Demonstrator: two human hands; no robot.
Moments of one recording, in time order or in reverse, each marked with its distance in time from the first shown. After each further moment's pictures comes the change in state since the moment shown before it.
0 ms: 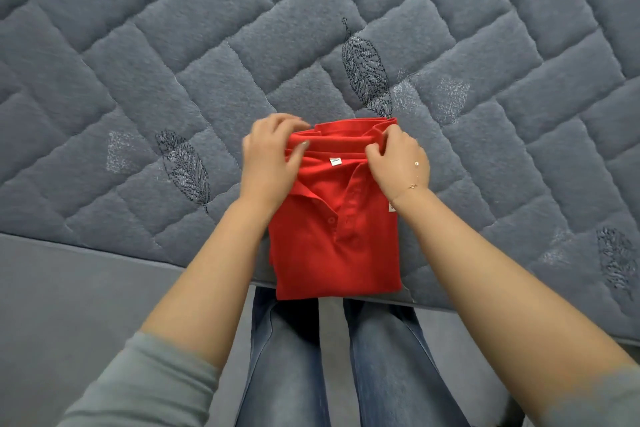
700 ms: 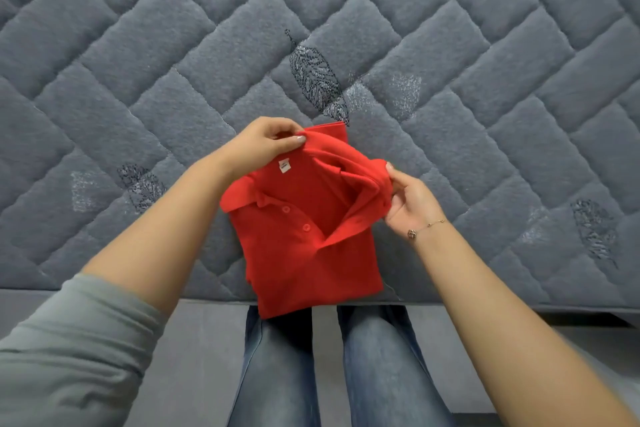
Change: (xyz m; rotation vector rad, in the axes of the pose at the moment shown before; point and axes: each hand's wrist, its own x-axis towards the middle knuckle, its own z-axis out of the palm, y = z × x) left_hand 0.070 0.027 0.014 -0.394 -0.692 -0.076; right_hand -0.031 0.067 -0.027 1.756 -0.367 0.784
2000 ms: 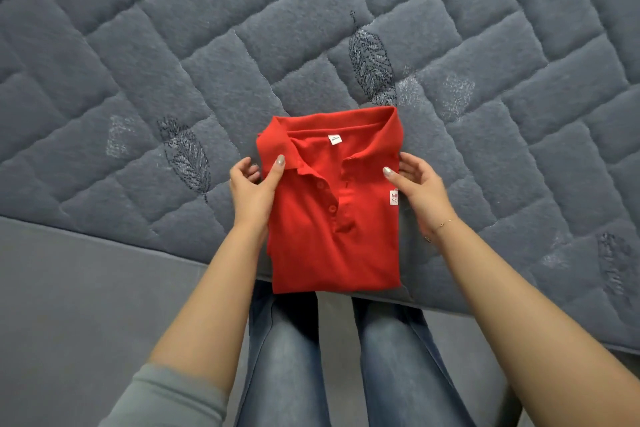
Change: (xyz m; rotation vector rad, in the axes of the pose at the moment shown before) left_hand -0.086 -0.099 0.064 -0.688 0.876 -0.469; right_hand 0.033 0.031 -0.010 -0.787 0.008 -0.409
